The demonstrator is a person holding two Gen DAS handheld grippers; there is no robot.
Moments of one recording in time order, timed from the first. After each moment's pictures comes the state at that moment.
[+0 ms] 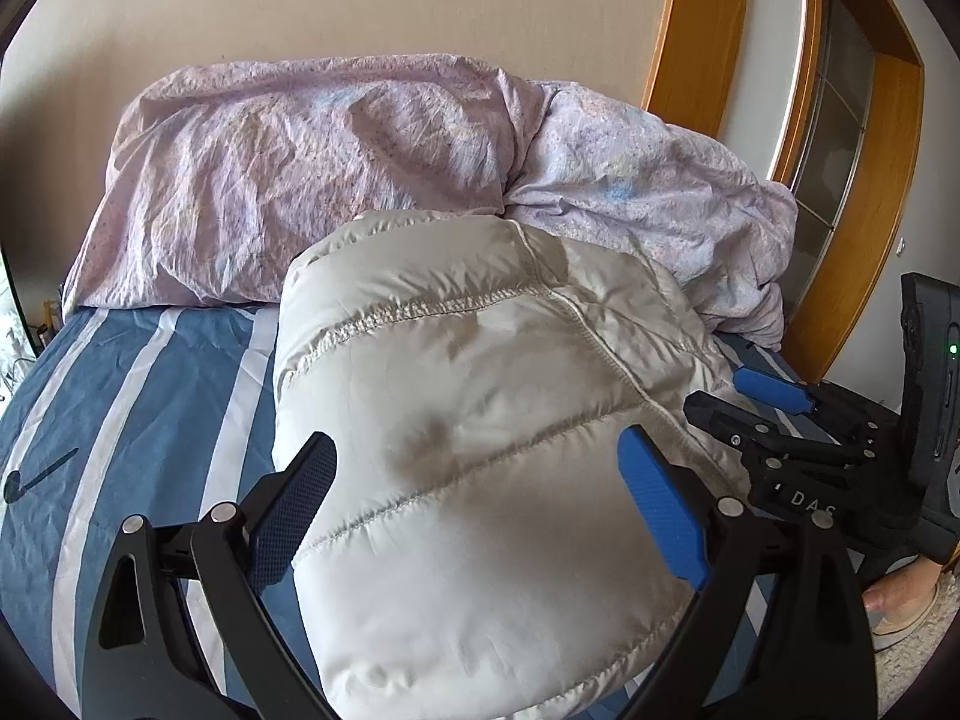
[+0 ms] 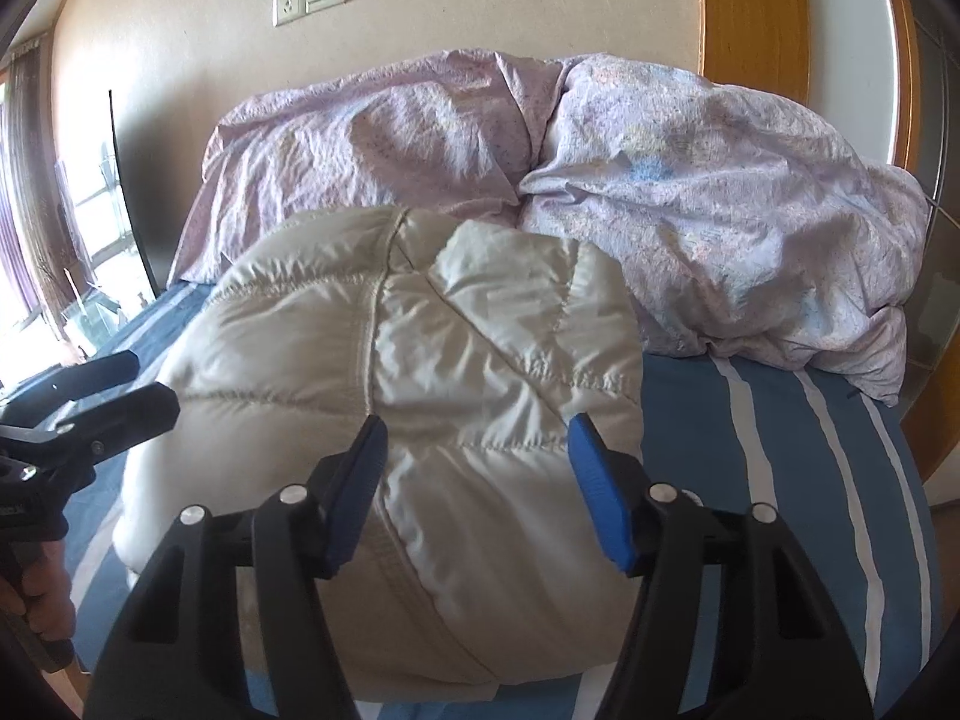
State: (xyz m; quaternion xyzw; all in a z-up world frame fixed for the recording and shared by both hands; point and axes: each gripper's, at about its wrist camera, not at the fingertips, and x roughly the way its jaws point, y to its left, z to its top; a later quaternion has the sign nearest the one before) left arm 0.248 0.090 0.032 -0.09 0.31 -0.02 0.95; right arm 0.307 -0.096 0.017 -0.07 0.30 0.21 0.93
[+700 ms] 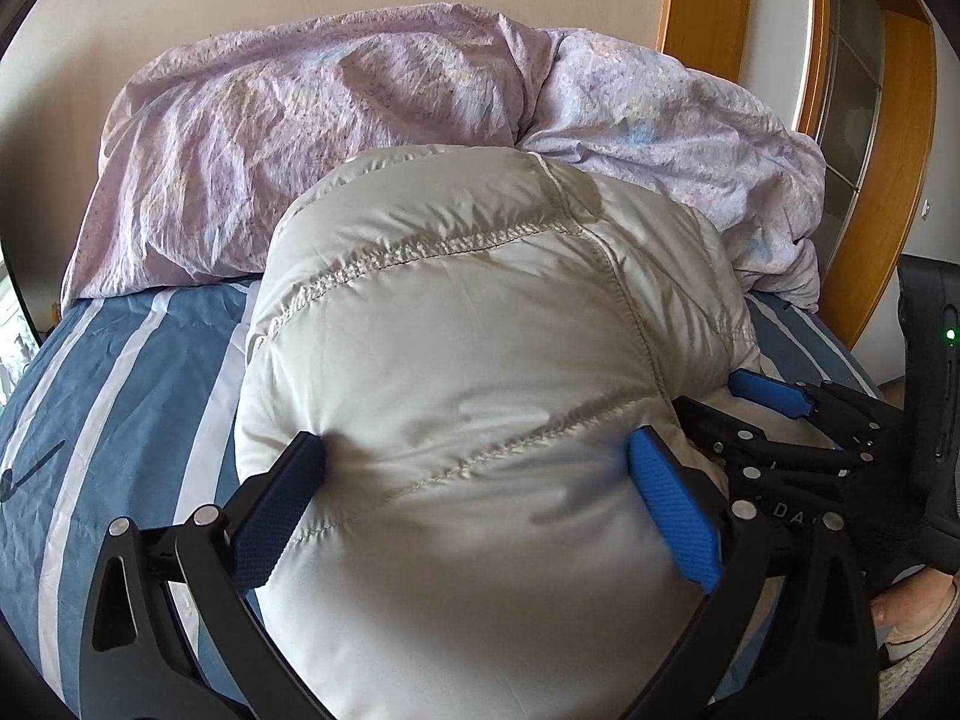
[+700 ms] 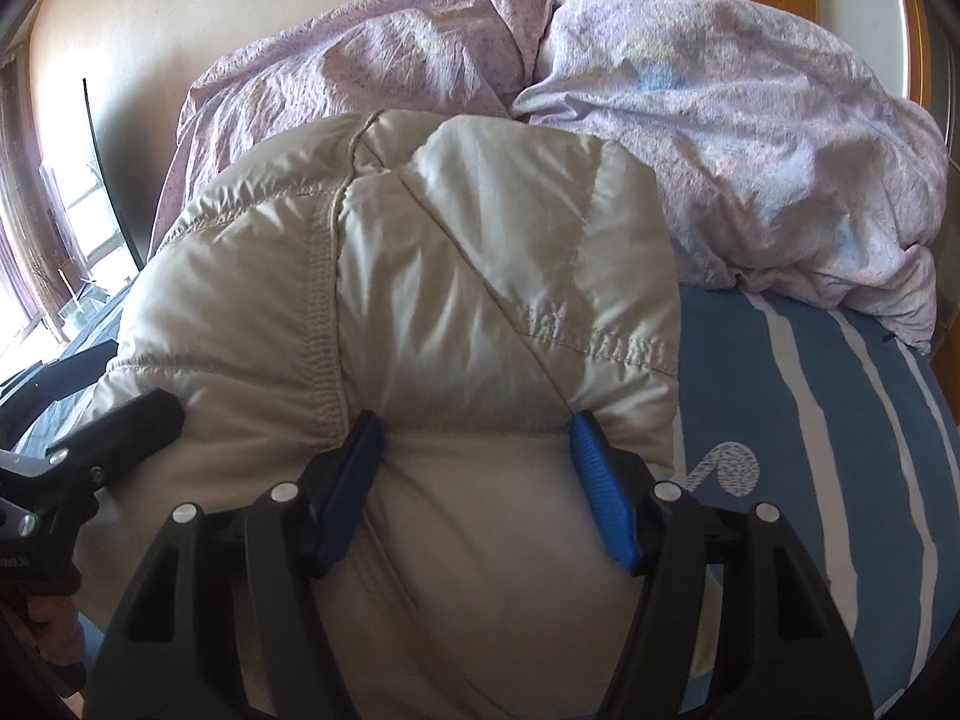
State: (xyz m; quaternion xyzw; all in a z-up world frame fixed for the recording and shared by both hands) left arm 0.269 0.077 -0.006 -0.06 0.34 0.00 0.94; right arm 0.336 -0.090 -0.034 -0.05 0.35 0.21 0.91
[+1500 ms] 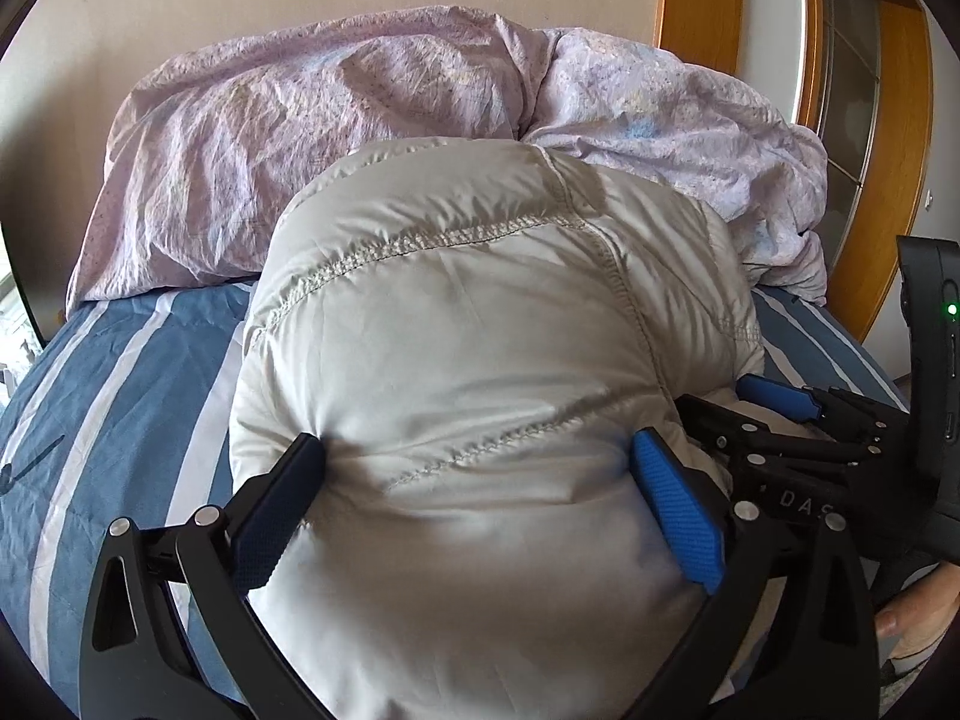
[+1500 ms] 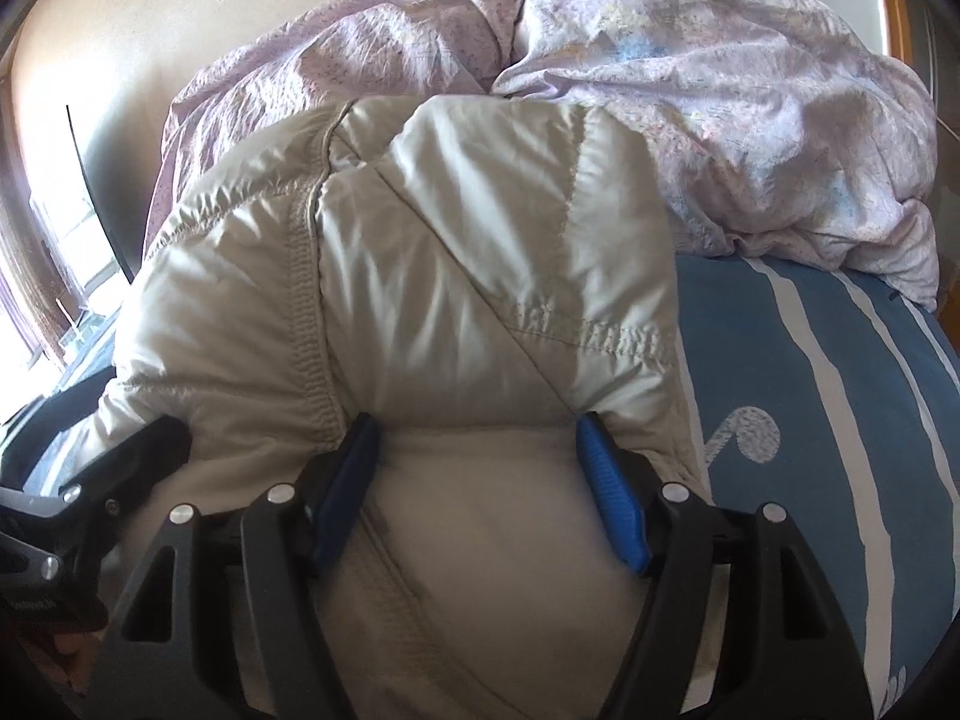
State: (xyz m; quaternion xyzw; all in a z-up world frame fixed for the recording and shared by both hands) left arm 0.259 0.071 -0.014 -0.04 0.32 0.01 0.95; right arm 0.333 -0.096 -0.038 -0.01 0.36 0.20 0.91
